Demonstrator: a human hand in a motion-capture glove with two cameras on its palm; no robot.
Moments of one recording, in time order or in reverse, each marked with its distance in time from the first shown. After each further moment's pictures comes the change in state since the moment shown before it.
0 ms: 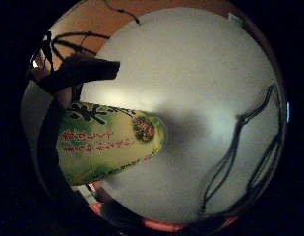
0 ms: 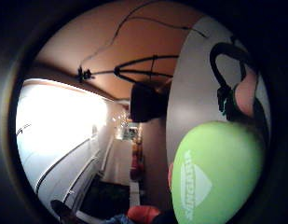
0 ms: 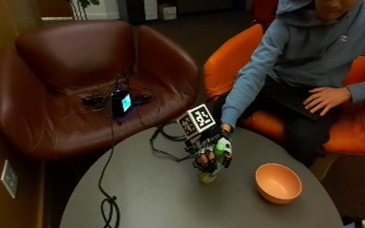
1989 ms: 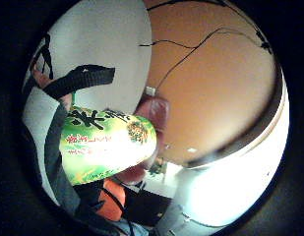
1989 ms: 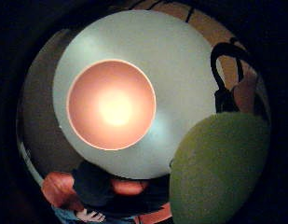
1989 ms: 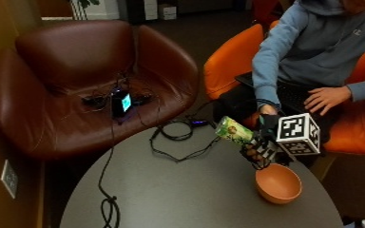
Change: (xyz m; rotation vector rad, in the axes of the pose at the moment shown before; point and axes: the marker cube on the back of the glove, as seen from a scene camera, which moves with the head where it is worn) arm -0.161 0.082 0.061 -0.498 1.795 -0.584
